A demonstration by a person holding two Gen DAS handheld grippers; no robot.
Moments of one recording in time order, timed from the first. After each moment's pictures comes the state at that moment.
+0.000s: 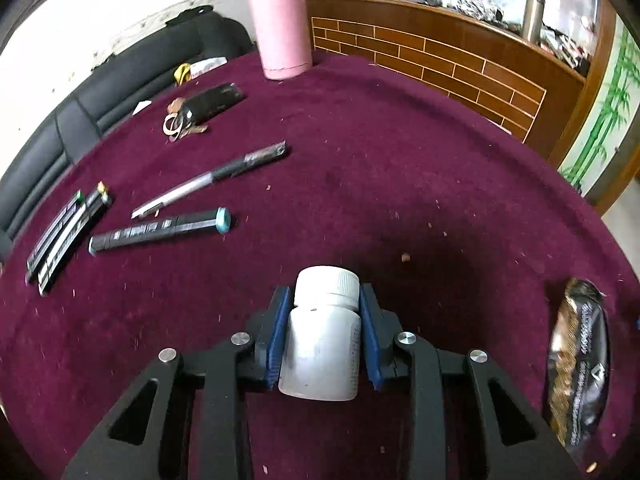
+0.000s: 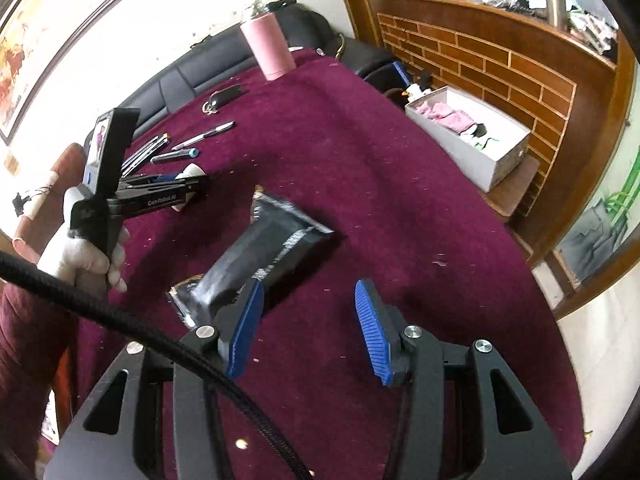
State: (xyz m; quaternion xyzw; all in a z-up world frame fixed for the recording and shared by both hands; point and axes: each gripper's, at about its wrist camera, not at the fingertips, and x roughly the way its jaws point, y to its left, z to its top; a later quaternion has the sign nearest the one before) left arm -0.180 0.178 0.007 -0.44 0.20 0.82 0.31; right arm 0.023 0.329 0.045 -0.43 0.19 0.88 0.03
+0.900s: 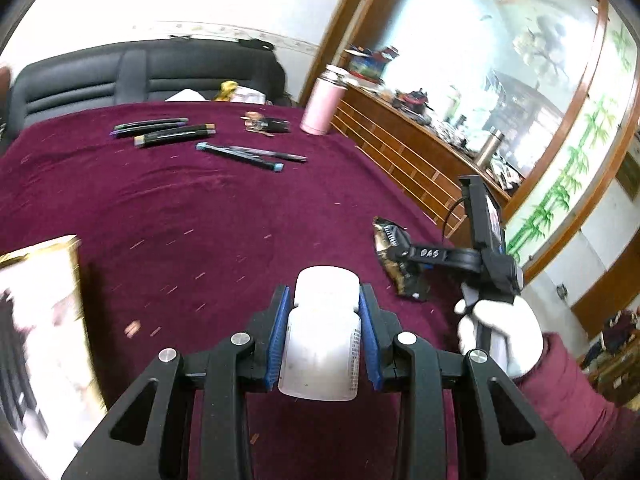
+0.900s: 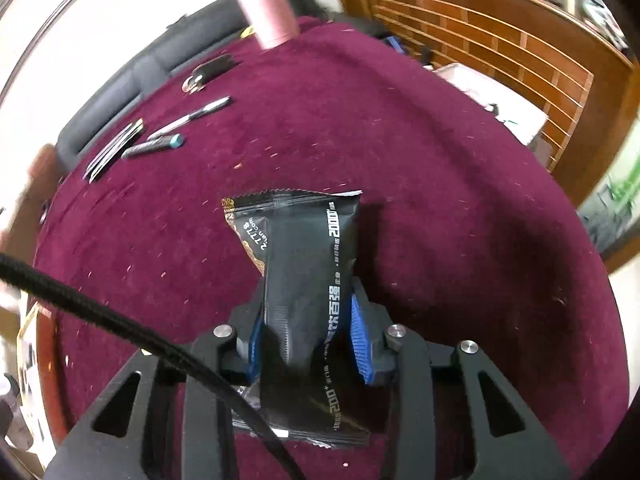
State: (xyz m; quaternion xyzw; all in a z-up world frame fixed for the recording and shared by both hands) left arm -0.008 -0.027 0.094 -0.39 -0.06 0.86 0.33; right arm -0.045 0.288 0.019 -0.48 0.20 0.86 0.06
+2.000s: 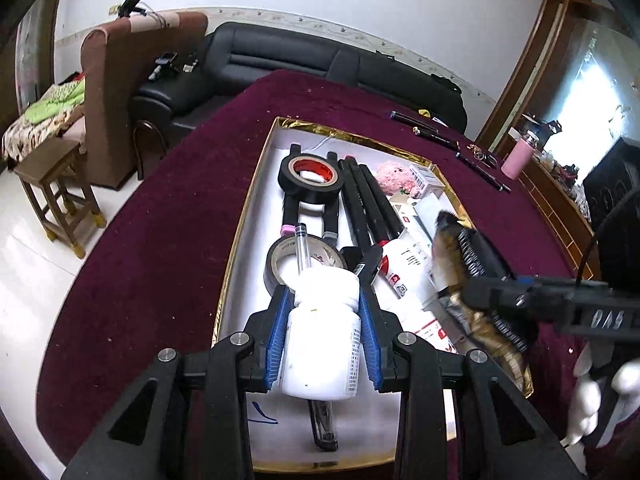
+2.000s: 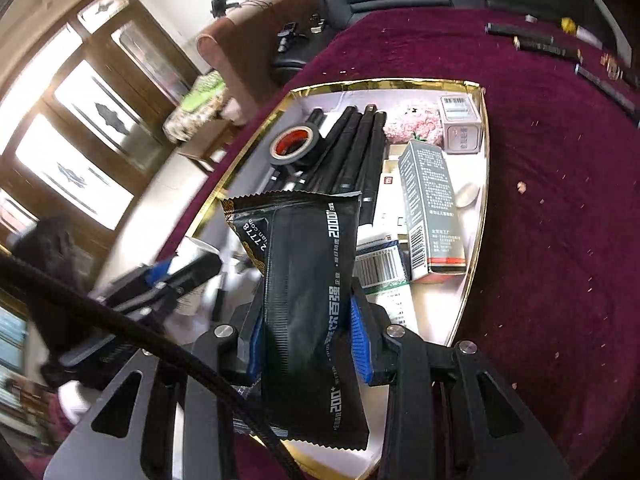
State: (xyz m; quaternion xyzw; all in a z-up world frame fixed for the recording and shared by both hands) left arm 0.093 -0.296 0.023 -0.40 -0.13 0.91 0.05; right arm 0.064 -0.102 0.050 -0.50 0.02 0.79 -0.35
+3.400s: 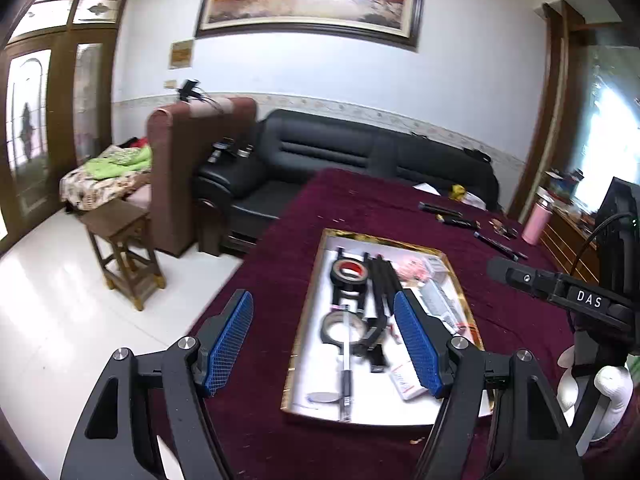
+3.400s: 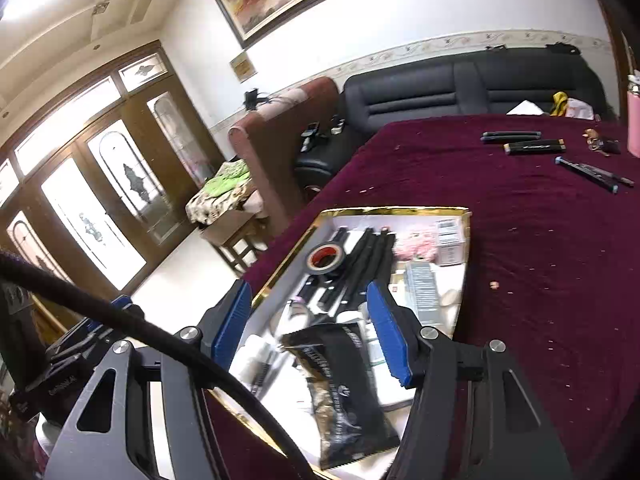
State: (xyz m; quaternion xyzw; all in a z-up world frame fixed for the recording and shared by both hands) left arm 0.190 -0.303 0.126 -0.26 -0.10 0.96 -0.07; right arm 0.077 -0.071 0.121 -0.34 0.08 0.86 -0.38
